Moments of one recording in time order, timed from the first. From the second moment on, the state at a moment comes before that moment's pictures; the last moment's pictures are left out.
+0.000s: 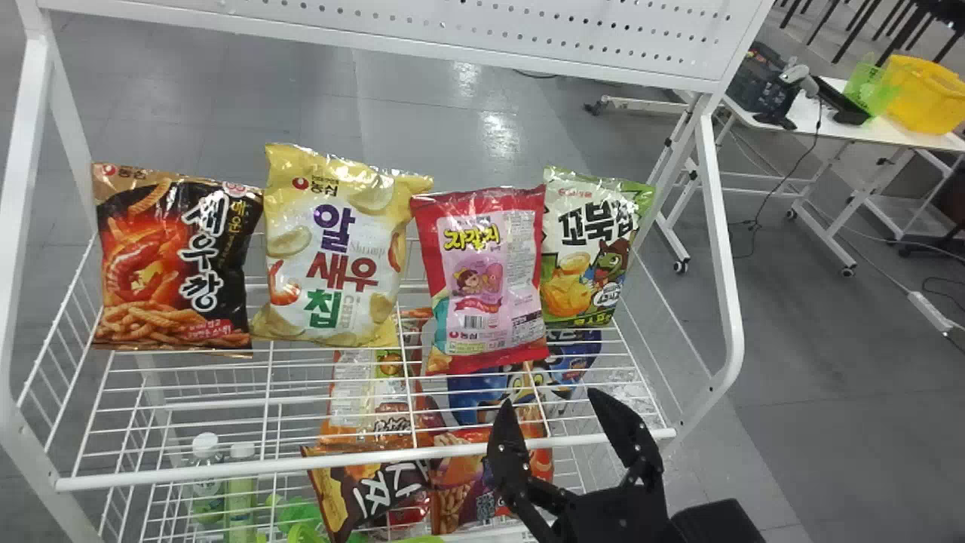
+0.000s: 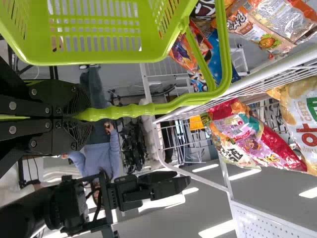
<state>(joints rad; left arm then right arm) 0.70 0.04 0.18 -1.95 0.63 1.01 -1.01 0.72 -0.31 0.15 -2.13 -0.13 -0.17 -0.22</state>
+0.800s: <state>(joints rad) 0.67 0.05 0.16 -1.95 0.62 1.05 -1.00 0.48 -0.27 0.14 -2.09 -0.12 0.18 -0.19</state>
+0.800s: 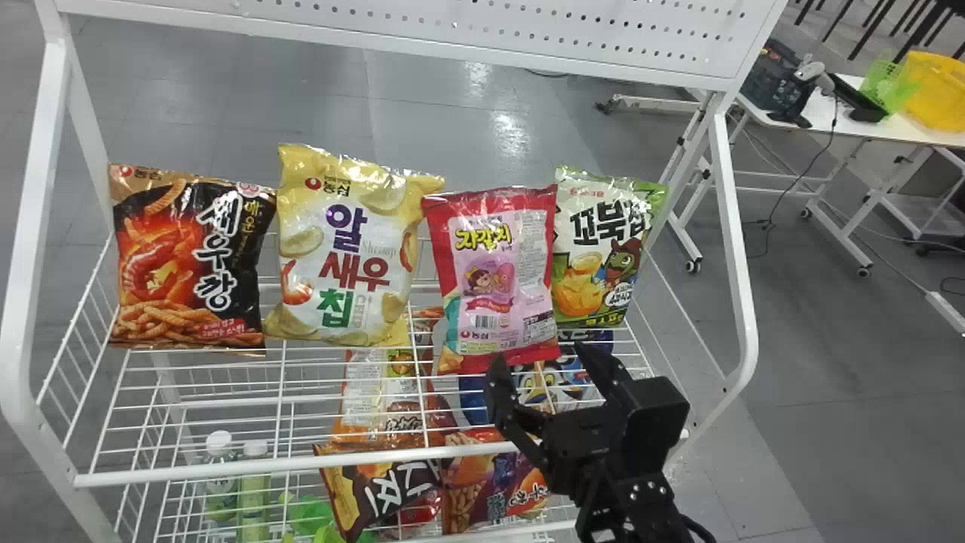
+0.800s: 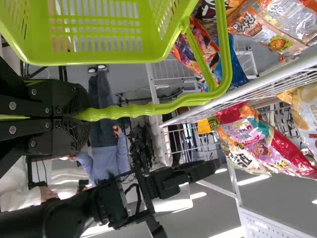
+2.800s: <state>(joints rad) 0.69 0.05 0.11 -1.92 0.57 1.02 -0.98 0.13 -0.25 0.16 -1.82 -0.16 0.26 -0.11</state>
